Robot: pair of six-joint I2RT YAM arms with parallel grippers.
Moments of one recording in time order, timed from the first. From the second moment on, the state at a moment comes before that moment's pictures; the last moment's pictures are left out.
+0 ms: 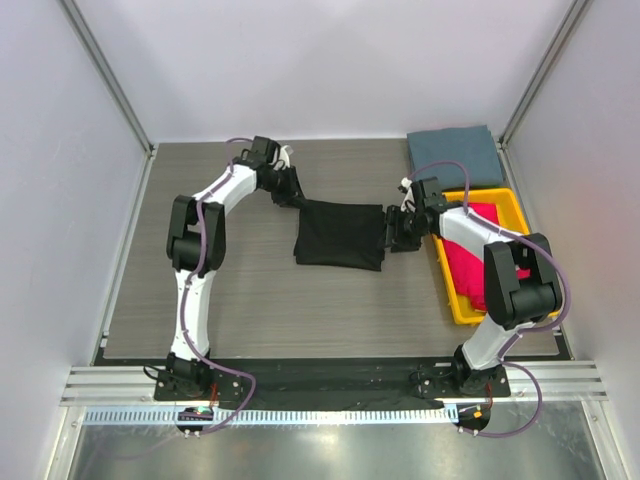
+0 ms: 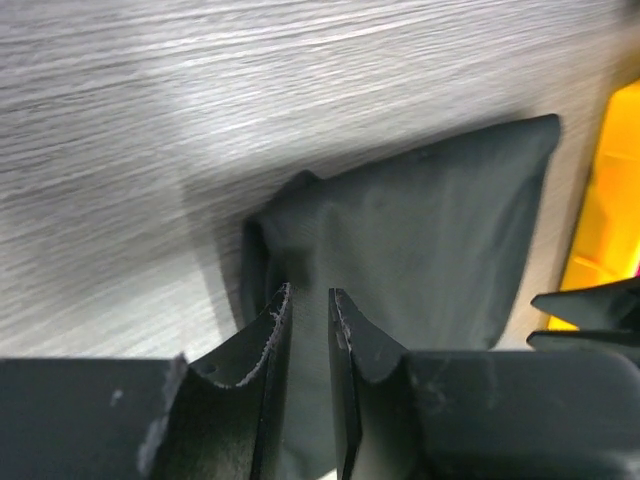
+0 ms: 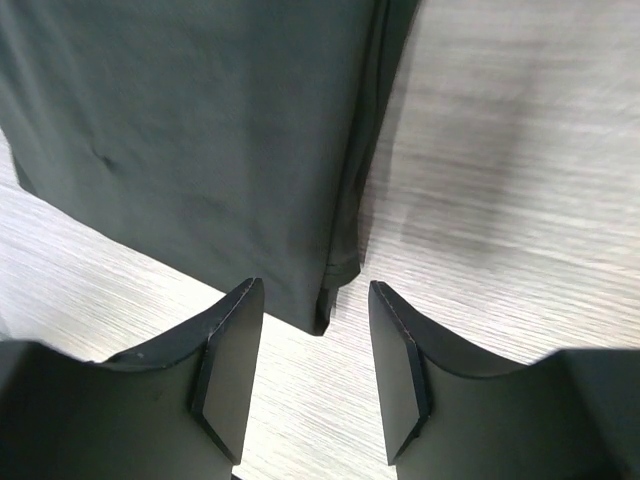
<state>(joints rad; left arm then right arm) -0.28 2.29 1.86 -0.56 0.51 -0.44 0.23 1.69 1.06 -0.43 -0.34 0.34</state>
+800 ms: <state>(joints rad) -0.28 2.36 1.87 -0.53 0.52 -0.45 0.25 1.67 0.83 -0.14 -0.35 0.45</state>
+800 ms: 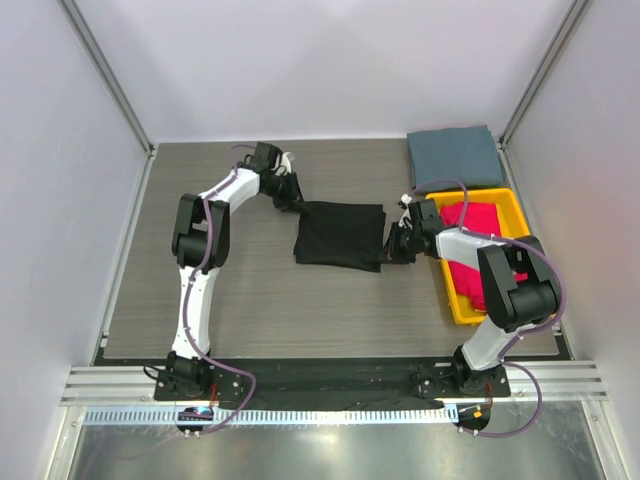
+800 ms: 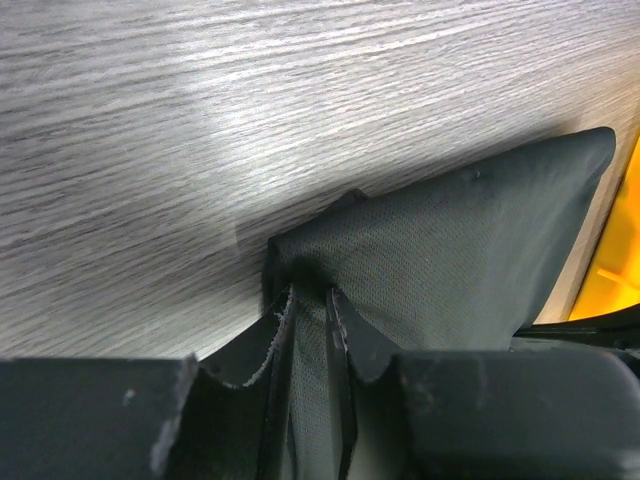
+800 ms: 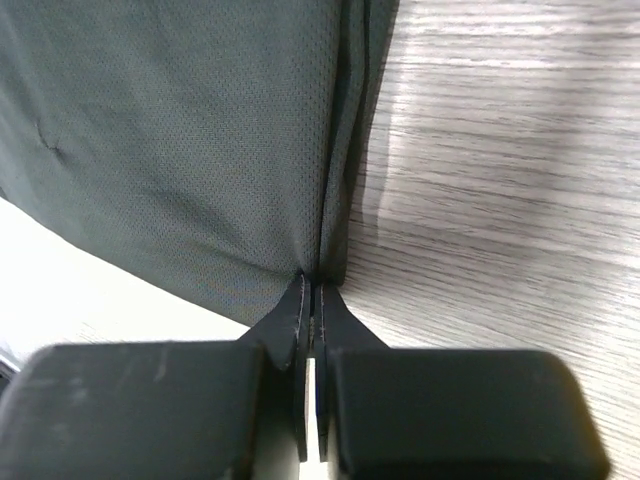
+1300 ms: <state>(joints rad) -0.25 2.14 1.88 -0.74 0.50 -0.38 0.26 1.54 0.94 -0.30 -0.22 0.44</state>
